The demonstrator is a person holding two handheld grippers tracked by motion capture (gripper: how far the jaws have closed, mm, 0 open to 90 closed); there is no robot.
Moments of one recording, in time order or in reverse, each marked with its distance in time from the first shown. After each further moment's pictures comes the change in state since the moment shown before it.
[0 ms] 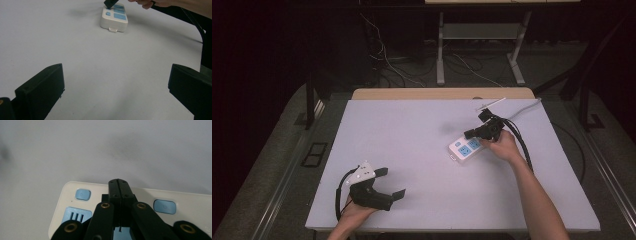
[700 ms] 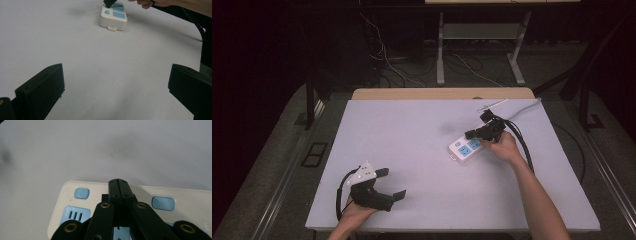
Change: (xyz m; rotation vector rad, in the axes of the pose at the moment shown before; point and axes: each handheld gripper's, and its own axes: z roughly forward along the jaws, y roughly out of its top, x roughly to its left) left arm -0.001 -0.001 0.002 0.010 -0.004 0.003; right arm -0.003 -0.005 -0.001 -0.024 0.008 0.018
